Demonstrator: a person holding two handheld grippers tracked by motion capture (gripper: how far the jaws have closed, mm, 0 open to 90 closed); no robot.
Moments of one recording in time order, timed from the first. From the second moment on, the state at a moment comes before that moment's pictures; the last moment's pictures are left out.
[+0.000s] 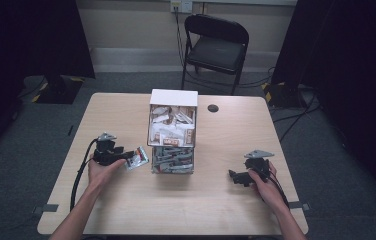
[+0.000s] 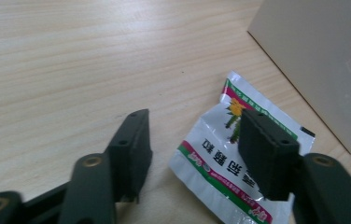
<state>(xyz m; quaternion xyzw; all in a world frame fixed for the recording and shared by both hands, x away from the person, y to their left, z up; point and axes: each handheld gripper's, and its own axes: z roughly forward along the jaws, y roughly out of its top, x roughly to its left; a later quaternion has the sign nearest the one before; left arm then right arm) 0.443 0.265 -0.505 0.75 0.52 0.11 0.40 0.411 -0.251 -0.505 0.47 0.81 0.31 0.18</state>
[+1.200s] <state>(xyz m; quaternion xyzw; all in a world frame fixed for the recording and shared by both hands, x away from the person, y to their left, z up) 0.374 0.287 -0.456 0.77 0.47 0.12 0.42 0.411 -0.250 -0.505 0.47 0.80 0.31 0.18</state>
